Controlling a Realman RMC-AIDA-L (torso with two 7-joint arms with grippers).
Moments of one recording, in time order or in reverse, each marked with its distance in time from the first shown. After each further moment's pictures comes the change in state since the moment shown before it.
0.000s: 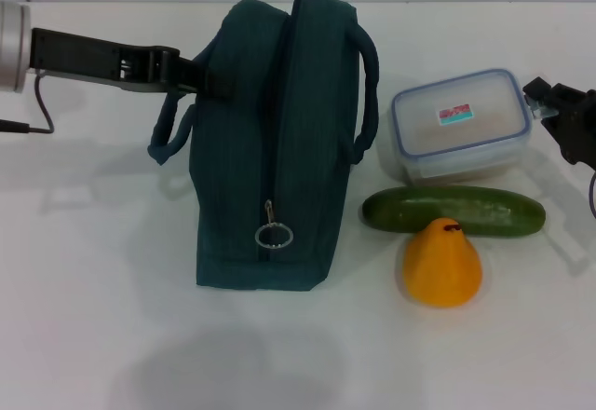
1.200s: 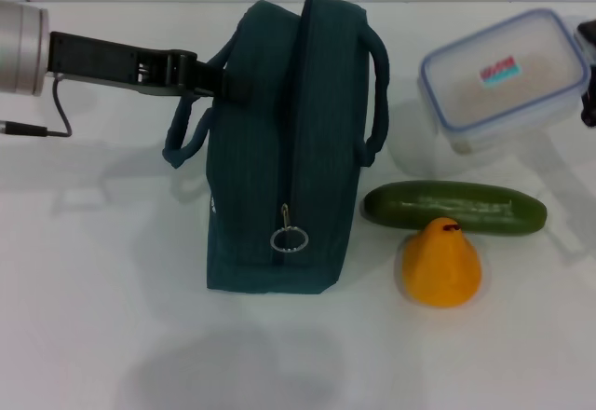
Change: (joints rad) left arm -0.009 -0.024 0.002 0.000 0.000 0.000 0.001; right arm -0.017 0.006 0.009 0.050 0.170 -0.249 0.383
